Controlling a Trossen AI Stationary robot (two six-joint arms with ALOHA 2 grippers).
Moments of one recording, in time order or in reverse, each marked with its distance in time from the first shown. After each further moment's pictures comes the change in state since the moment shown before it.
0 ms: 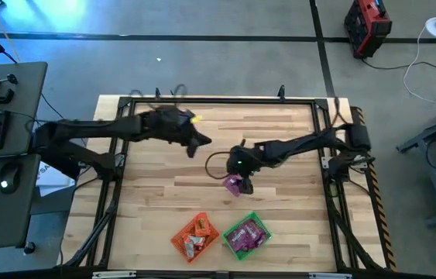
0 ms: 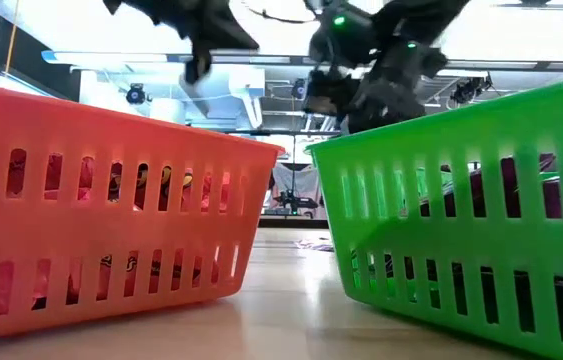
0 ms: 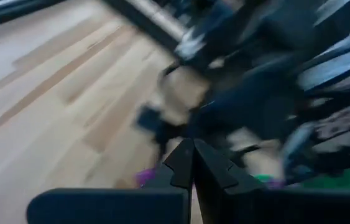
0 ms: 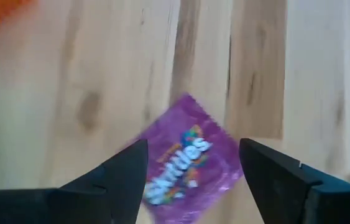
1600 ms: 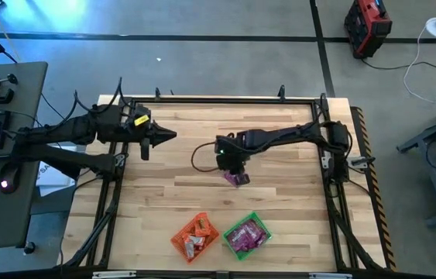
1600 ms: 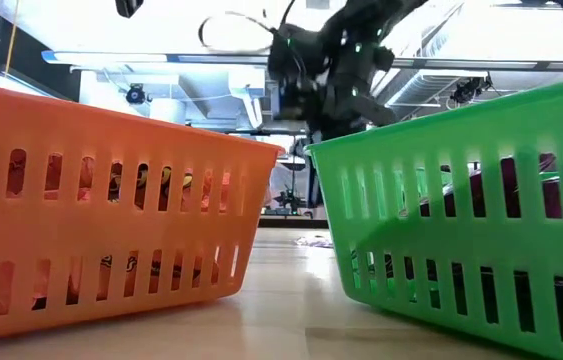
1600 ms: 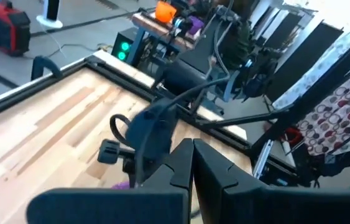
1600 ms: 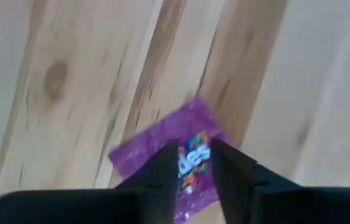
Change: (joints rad) left arm -0.135 -0.465 0.000 -0.221 -0.186 0.064; right arm -0.078 0.203 0.355 -0.380 -0.033 -0.336
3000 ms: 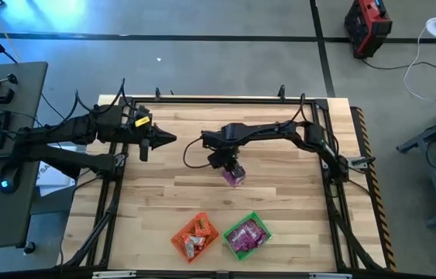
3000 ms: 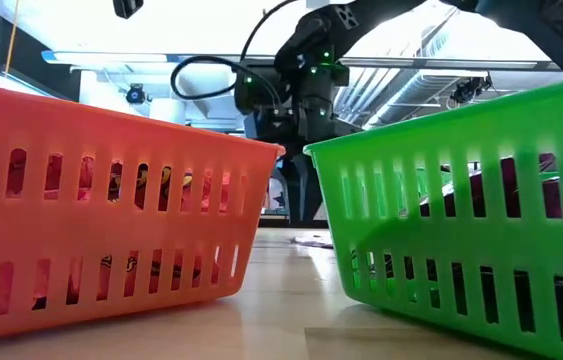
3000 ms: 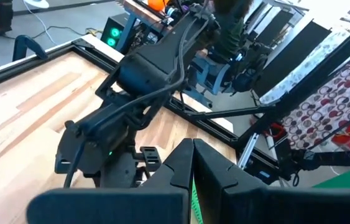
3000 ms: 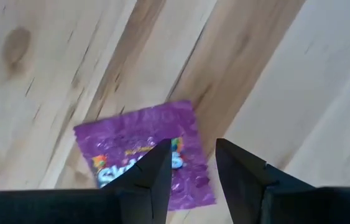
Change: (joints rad) left arm 0.003 0.000 0.000 -0.022 0.057 -0.062; right arm -0.059 0.256 0.339 -0.292 -0.053 -0.272
